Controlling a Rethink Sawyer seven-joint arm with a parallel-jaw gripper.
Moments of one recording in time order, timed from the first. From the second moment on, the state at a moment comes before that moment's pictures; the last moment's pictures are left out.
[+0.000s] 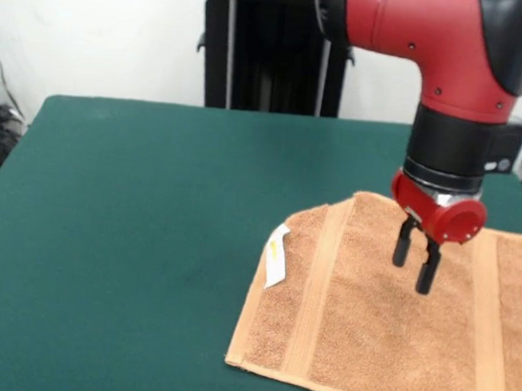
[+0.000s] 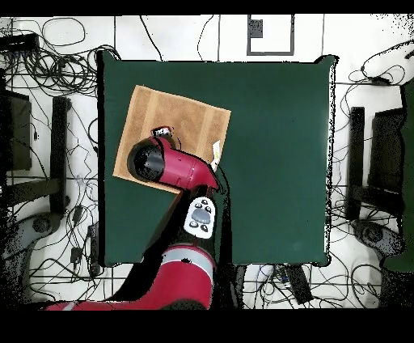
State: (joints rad) arm 0.18 -0.37 -0.20 1.55 0.43 0.20 2.76
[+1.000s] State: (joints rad) arm 0.04 -0.40 -0.12 1.69 0.42 0.20 2.76
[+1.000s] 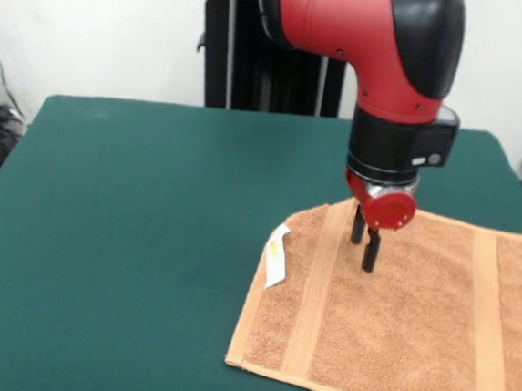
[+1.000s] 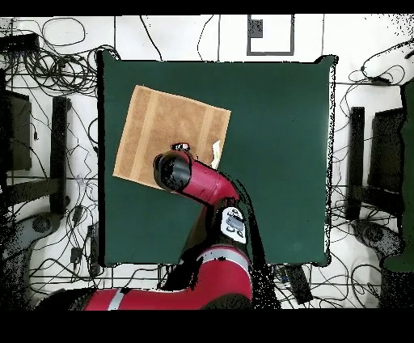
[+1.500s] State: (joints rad) arm 0.03 -0.40 -0.11 1.72 0.34 0.14 2.76
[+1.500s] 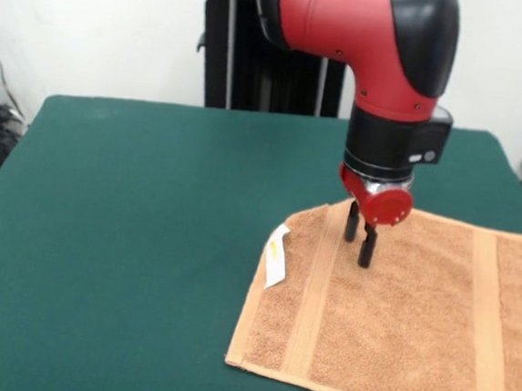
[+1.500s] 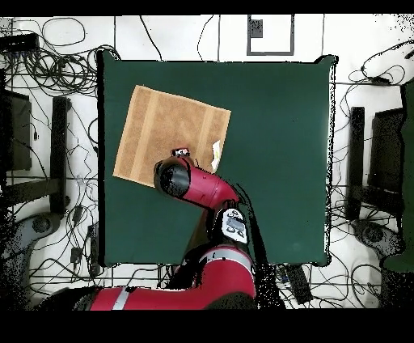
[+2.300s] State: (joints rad) arm -0.11 -0.41 0.01 1.73 0.12 0.07 2.76
